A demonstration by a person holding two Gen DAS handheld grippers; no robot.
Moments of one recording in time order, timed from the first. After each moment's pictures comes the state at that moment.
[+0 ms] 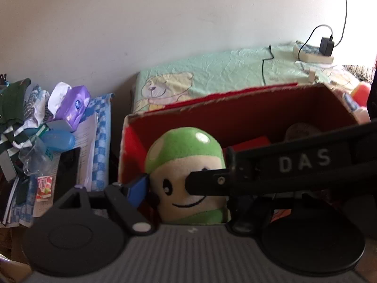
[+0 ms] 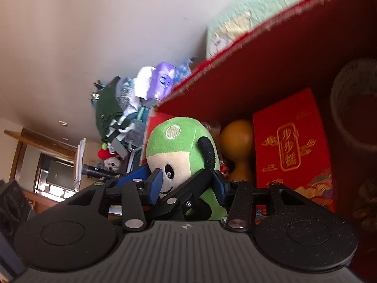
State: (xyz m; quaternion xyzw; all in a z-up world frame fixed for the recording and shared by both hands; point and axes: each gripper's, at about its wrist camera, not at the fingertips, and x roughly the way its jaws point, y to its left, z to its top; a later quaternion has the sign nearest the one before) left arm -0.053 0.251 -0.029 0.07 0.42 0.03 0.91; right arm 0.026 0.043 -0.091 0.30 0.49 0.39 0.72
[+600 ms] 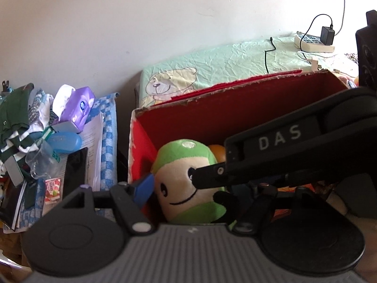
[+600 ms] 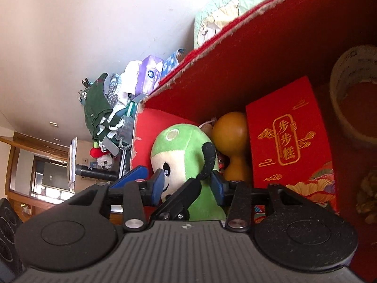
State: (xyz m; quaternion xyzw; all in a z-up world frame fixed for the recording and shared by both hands) left arm -0.060 0.255 -0.028 0.09 0.42 0.03 0.90; right arm 0.030 0.041 -0.089 0.31 0.52 0.36 0.71
